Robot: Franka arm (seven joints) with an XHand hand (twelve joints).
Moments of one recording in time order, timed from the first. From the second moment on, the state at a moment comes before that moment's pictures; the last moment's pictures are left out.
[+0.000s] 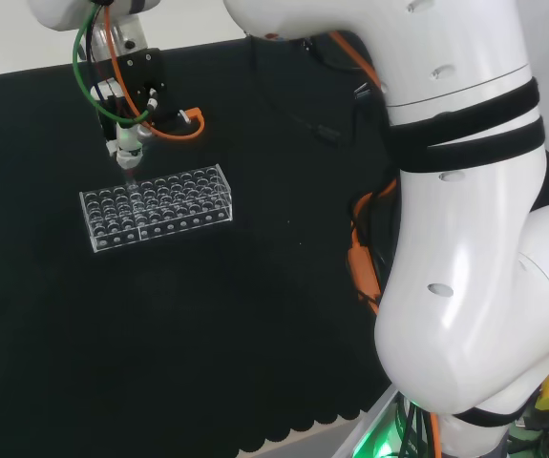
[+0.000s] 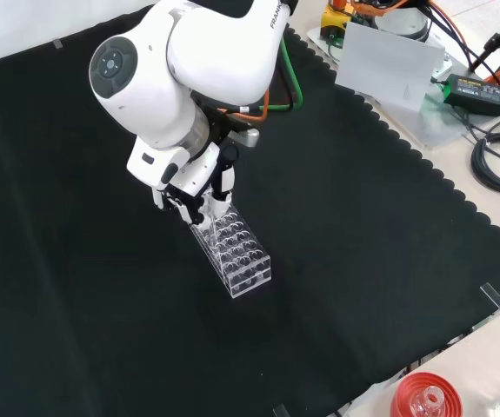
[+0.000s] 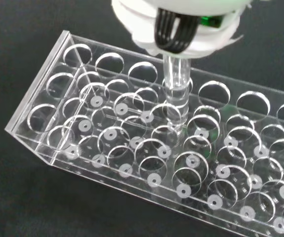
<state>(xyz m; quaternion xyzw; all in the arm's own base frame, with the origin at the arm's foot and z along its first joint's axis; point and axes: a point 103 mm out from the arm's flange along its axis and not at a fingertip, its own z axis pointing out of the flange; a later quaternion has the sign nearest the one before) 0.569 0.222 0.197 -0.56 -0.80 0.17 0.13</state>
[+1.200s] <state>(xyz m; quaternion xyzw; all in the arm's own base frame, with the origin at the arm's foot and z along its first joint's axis) 0.568 0.221 0.218 -0.55 -0.81 0.14 0.12</state>
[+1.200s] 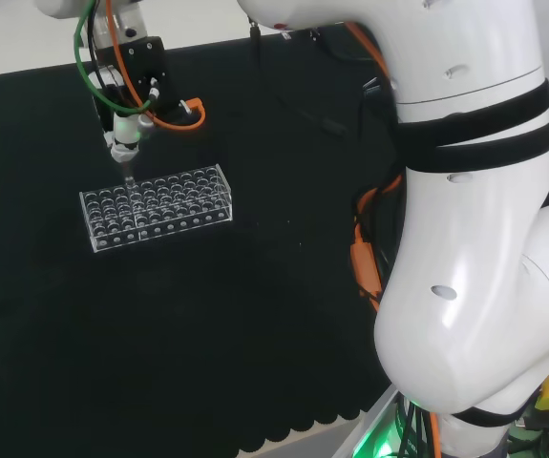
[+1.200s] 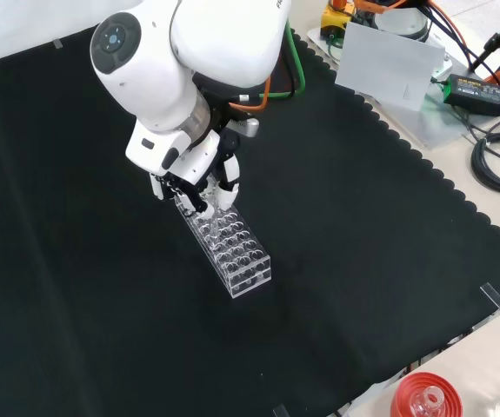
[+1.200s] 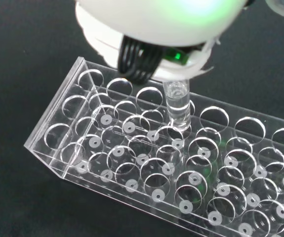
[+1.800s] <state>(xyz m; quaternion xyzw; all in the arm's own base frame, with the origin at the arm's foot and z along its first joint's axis) 0.566 0.215 0.243 -0.55 -0.82 0.13 0.12</state>
